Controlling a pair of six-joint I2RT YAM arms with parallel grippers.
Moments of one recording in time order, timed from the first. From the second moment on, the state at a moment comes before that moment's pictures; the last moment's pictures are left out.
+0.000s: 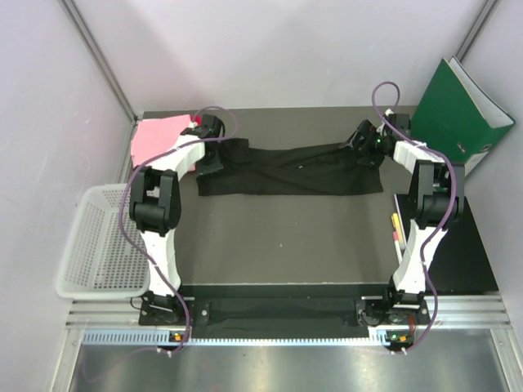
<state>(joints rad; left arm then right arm) -0.22 2.10 1.68 -0.77 -0.26 -0.47 -0.07 2.06 1.47 -0.23 -0.46 0.57</state>
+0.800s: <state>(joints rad) -0.23 1.95 1.54 -0.99 -0.32 -0.53 -0.07 2.07 1.47 -0.23 -0.46 0.52</state>
